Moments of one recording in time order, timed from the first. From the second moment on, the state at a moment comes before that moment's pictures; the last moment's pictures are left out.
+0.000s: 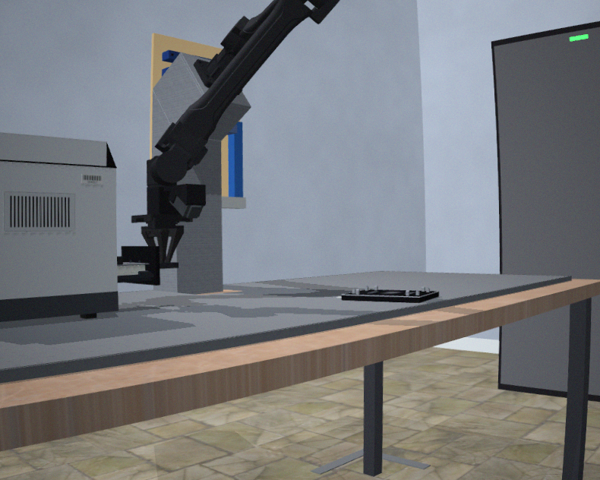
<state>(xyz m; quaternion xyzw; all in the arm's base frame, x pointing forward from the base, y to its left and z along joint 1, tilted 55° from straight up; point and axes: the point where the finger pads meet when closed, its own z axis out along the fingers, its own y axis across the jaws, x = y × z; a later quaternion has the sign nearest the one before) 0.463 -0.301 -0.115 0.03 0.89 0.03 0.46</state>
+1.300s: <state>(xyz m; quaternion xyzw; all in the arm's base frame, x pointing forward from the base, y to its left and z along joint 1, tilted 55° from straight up) 0.463 -0.306 -0.116 0.03 0.89 0.02 0.46</state>
